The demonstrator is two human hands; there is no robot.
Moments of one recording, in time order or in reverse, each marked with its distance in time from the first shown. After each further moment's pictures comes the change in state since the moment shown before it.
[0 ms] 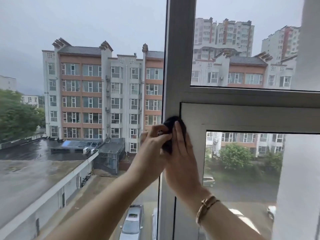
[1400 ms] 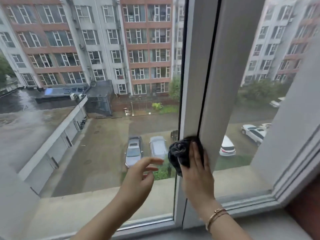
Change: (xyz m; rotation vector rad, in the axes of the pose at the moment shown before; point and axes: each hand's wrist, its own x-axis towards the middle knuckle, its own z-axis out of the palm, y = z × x) left_hand -0.268 -0.131 0.060 -0.508 -0.453 -0.613; right_hand -0.295 -0.106 0.079 0.025 -0.460 0.224
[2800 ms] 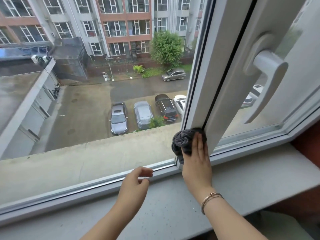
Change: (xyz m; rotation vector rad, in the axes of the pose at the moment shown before) left_hand -0.074 -0.270 0.088 -0.034 -0.166 -0.520; right_hand -0.193 -0.048 0.197 -0.145 -0.252 0.200
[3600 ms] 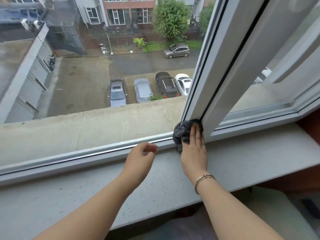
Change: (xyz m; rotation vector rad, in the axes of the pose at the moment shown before) left_hand 0.011 -0.024 0.021 -0.091 -0.018 -0.107; right_hand -0.052 -0.010 0.051 -0.031 -0.282 0.069
